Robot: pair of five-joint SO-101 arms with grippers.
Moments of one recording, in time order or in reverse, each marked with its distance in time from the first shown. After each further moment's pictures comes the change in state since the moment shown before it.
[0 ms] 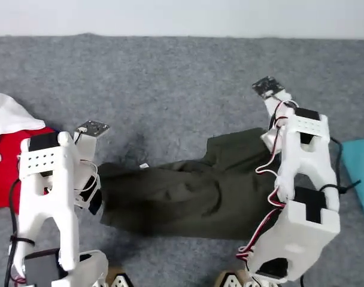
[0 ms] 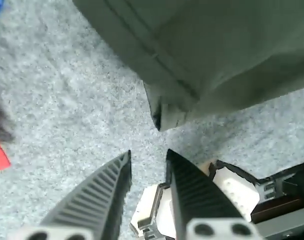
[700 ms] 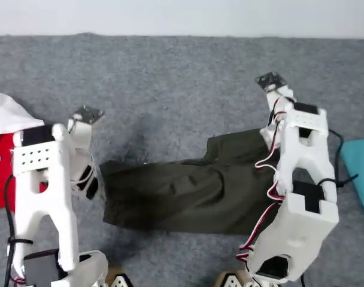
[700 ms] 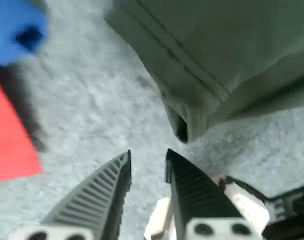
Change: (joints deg) left arm 0.0 0.0 -7.4 0.0 0.0; right arm -0.7 4.0 -8.4 6.0 -4.9
